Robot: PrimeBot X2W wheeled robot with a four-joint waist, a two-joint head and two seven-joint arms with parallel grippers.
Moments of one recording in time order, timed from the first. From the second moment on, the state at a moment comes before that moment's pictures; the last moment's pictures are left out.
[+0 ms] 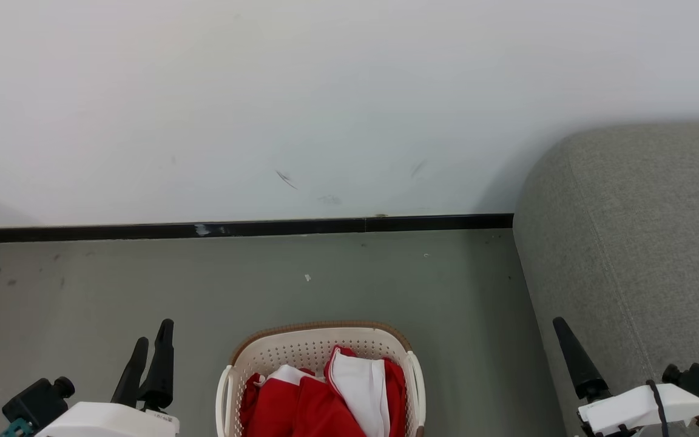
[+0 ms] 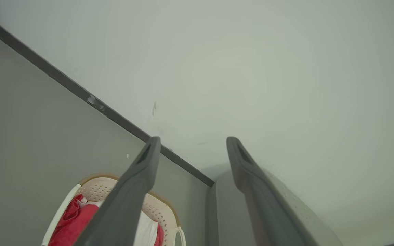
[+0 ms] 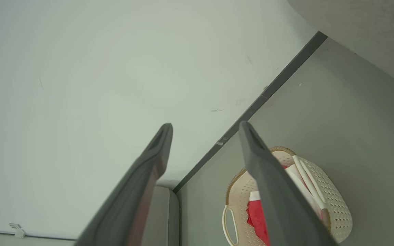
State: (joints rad) left arm -0.01 0.04 -0.01 0.15 -1.00 -0.08 -0.02; right arm 0.01 -0.04 0.03 0.22 1.09 0.12 -0.06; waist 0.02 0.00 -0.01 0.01
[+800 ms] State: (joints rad) left arm 0.07 0.05 -0.12 0.09 -0.55 0.04 -0.11; right arm 0.04 -0.04 0.11 0.17 0.66 0.12 -0.13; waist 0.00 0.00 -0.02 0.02
